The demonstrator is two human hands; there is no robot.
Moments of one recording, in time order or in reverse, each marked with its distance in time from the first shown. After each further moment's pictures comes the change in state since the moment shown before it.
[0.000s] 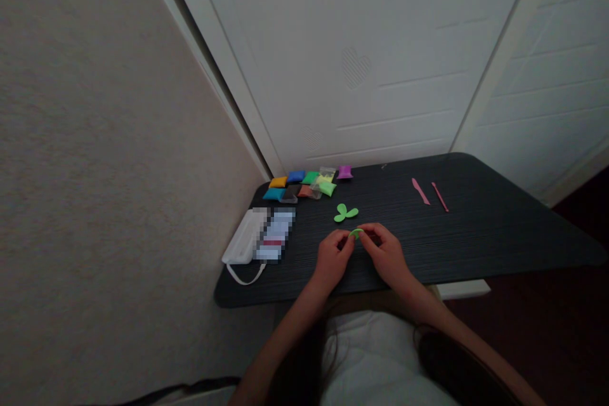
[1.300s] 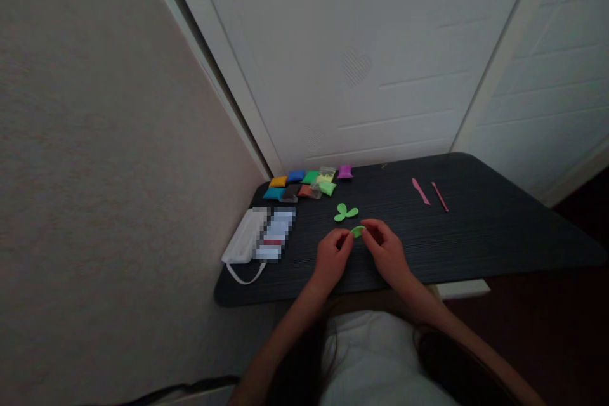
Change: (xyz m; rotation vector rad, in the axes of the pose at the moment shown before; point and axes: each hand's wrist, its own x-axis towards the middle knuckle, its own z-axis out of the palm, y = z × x) left_hand 0.000 -0.002 0.001 -0.020 0.037 -0.034; right_hand 0.000 0.004 0.000 0.019 0.042 0.057
